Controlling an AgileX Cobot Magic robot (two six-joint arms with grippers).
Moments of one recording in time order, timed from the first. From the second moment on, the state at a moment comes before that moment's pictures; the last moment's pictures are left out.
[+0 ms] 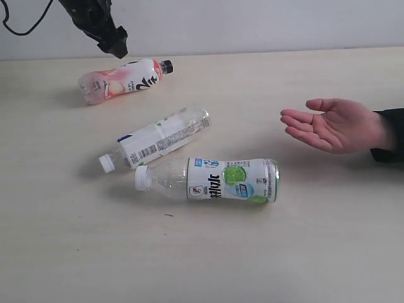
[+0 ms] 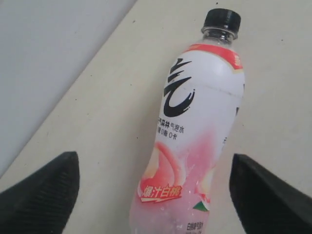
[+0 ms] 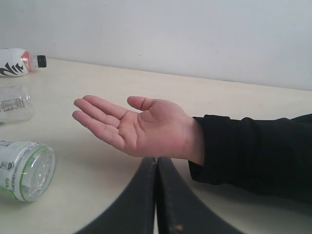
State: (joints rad) left arm -0.26 2.42 -2.32 -0.04 1.05 0.70; right arm 0.24 0.01 0.00 0.13 0.32 -0.21
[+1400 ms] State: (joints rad) left arm -0.28 2.60 -2.32 0.11 1.06 0.79; right arm 0.24 0.01 0.00 0.13 0.32 -0.21
